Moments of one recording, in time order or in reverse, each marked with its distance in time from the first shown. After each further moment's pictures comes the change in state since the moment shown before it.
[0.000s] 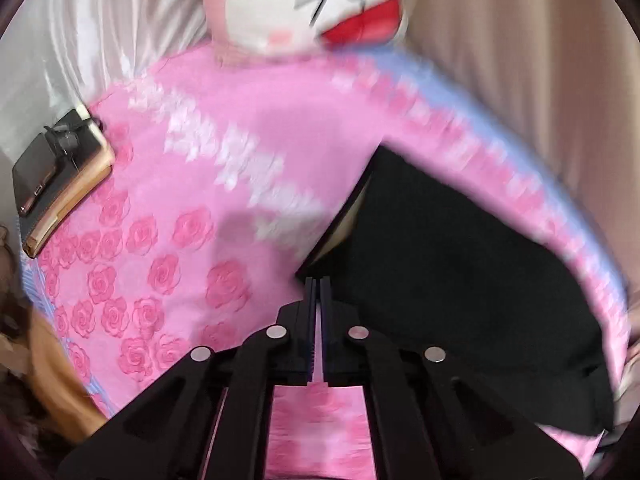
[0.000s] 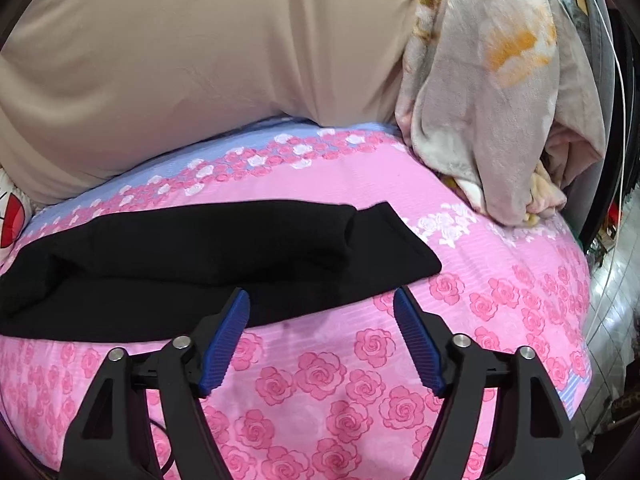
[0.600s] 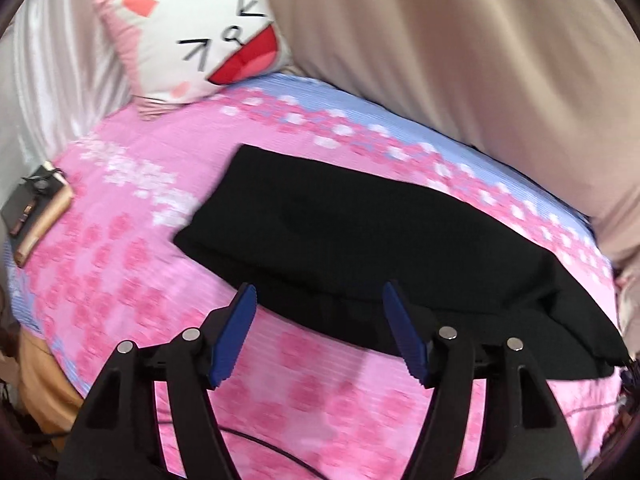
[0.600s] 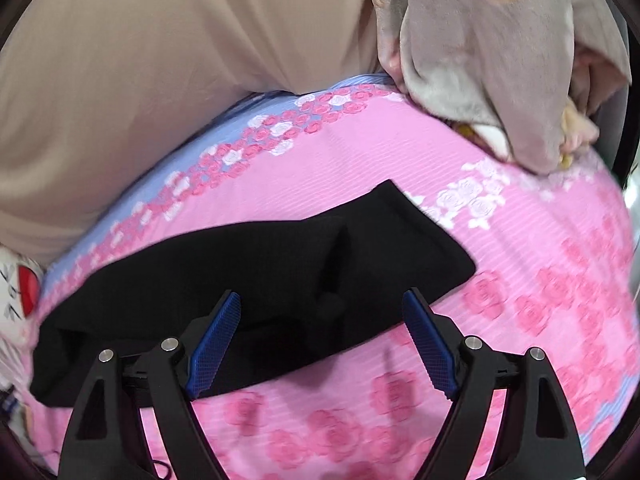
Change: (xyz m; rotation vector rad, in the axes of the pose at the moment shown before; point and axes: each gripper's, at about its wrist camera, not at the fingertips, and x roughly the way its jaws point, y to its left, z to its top) left arm -0.080 -0.121 -0.077 0.218 -0.180 -0.129; right arm 0.064 -0.029 0.039 0.236 0.148 0.111
